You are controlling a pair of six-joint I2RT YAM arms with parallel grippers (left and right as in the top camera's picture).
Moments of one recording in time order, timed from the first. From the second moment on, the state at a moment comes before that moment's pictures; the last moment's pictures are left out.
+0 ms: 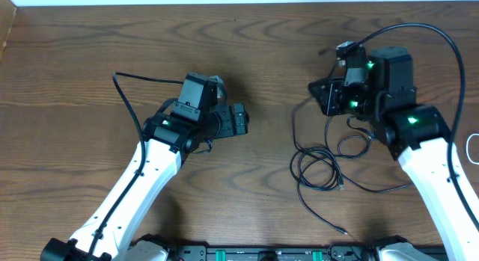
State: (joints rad) left arm -0.40 1.37 1.04 -0.68 0.20 -0.53; right arm 0.25 1.32 1.17 -0.62 -0.38 0.30
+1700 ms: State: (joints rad) left arm -0.89 1.80 1.04 -0.30 0.02 -0.42; right arm -0.05 1.23 1.17 -1.30 0.23 0.74
